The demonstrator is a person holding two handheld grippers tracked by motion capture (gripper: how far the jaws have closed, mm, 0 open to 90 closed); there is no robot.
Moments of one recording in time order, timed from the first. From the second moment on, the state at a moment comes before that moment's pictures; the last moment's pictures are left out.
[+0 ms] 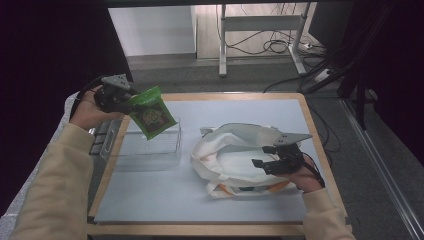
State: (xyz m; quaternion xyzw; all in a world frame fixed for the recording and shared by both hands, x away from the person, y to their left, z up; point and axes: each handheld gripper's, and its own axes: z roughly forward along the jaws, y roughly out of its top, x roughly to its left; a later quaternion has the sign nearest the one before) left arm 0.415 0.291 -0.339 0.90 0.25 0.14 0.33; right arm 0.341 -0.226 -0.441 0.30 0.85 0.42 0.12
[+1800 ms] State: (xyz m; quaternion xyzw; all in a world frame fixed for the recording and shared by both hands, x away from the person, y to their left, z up) left arm 0.477 0.249 -0.427 0.93 0.23 0.14 0.24; right arm 0.345 -0.228 -0.448 0.30 0.86 0.41 0.11
